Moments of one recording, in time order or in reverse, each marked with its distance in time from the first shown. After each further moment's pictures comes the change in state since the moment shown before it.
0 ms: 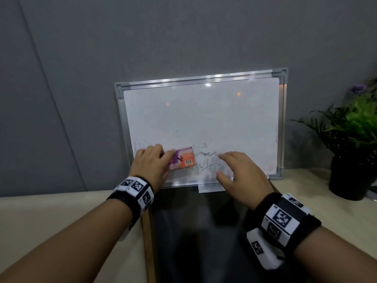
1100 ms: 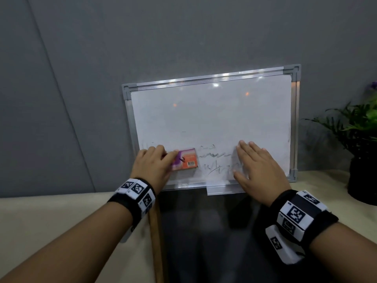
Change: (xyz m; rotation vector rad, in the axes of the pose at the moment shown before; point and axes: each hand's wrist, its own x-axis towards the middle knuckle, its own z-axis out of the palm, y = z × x) left_hand -0.005 -0.016 -0.002 0.045 0.016 -0.013; right_hand 0.017 0.035 0.011 -0.285 -0.135 -0.015
